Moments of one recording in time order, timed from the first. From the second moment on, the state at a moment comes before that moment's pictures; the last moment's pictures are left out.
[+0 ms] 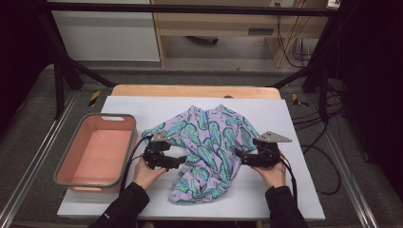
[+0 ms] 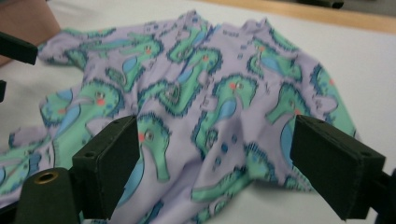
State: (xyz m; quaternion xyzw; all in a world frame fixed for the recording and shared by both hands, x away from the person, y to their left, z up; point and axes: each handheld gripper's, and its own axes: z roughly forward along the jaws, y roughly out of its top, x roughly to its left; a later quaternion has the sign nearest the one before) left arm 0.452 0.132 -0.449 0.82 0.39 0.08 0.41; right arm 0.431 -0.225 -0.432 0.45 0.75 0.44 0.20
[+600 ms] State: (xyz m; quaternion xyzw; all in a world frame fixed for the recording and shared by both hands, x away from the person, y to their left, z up) left arm 0.447 0.113 -0.476 0.83 0.36 0.05 0.43; right arm 0.420 -0.211 -0.474 0.46 0.78 0.40 0.15
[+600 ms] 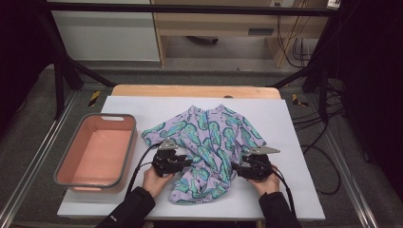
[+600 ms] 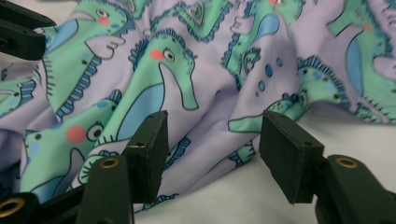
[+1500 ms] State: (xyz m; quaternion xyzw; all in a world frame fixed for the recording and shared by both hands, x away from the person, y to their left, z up) left arm 0.400 0.155 -0.434 0.84 0.34 0.09 0.42; right arm 0.468 -0.221 -0.405 0.47 0.74 0.41 0.25
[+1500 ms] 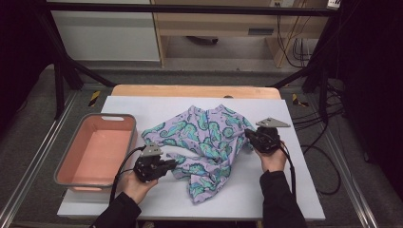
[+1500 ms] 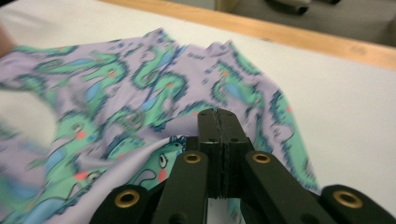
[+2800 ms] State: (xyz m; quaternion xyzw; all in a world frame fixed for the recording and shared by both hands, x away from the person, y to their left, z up) left arm 0.381 0.151 -0.454 0.83 0.35 0.08 0.43; right arm 0.387 -0.188 -0.446 0.38 0.81 0.42 0.15
